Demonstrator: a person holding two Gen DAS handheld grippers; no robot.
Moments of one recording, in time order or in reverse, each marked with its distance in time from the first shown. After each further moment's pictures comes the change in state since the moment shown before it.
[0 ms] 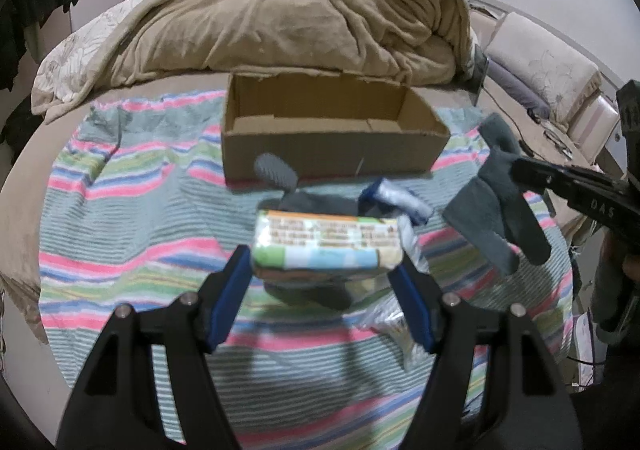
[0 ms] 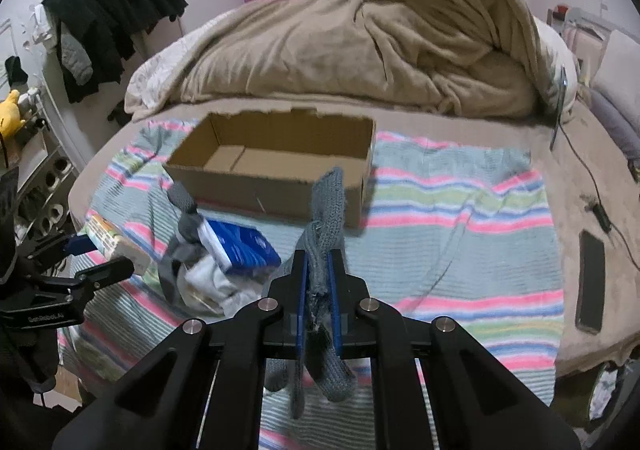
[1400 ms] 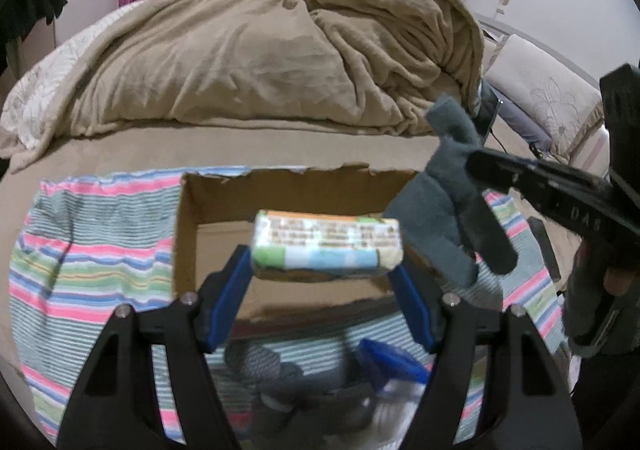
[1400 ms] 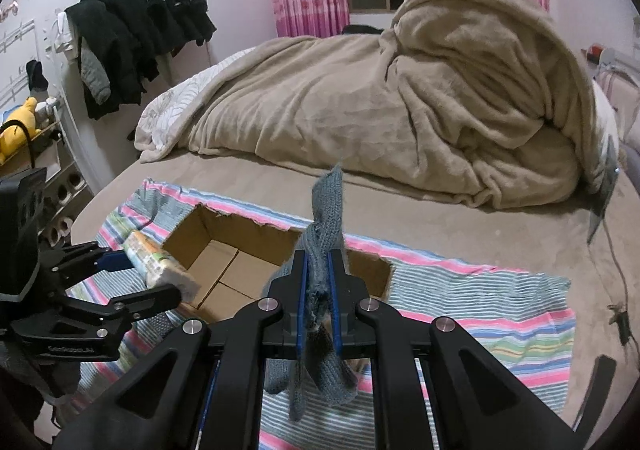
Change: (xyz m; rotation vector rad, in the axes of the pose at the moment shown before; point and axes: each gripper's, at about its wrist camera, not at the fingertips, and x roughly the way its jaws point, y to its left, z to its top) left arm 0.083 -0.001 0.122 -0.019 -0.046 -0.053; right arm 0.070 -0.019 0.116 -0.082 -0.106 0.101
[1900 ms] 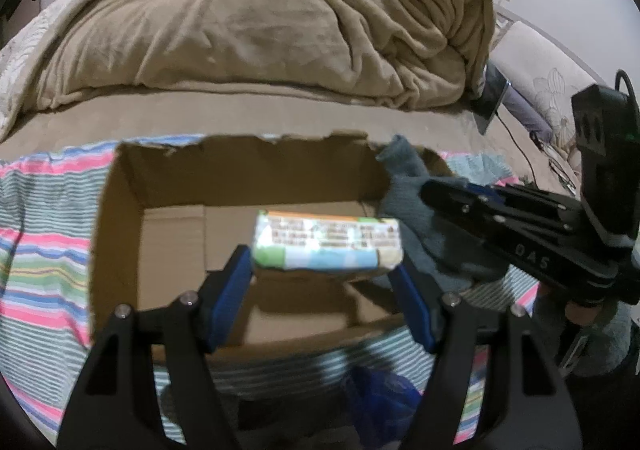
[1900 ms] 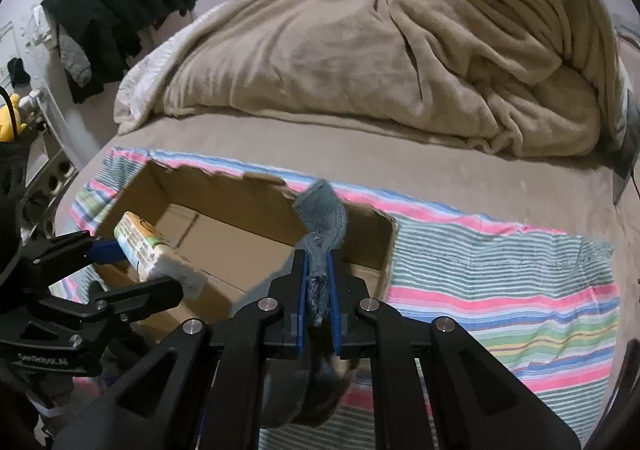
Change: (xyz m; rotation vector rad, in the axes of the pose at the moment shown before) left arm 0.066 -0.011 -0.002 -0.025 0.099 -0.043; right arm 0.075 -0.027 -0.031 0.054 0.139 0.003
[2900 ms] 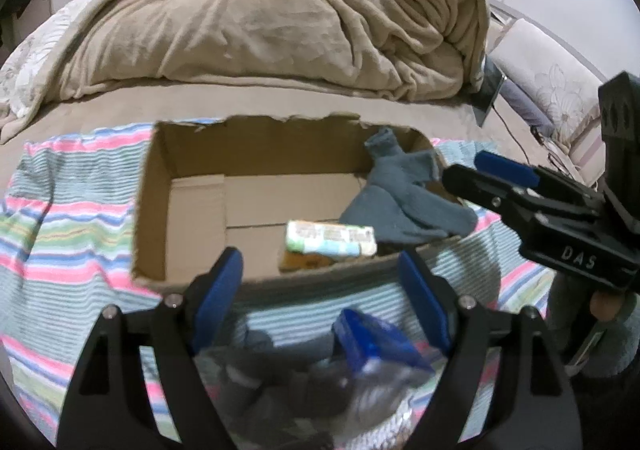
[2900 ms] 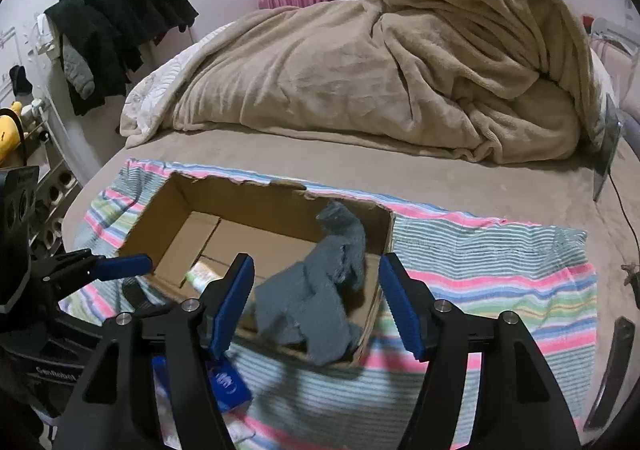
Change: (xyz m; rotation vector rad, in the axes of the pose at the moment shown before) left arm -0.055 -0.004 -0.028 -0.016 -0.002 0.036; right arm -0.057 0.023 -0.008 0.006 -0.068 -0.025
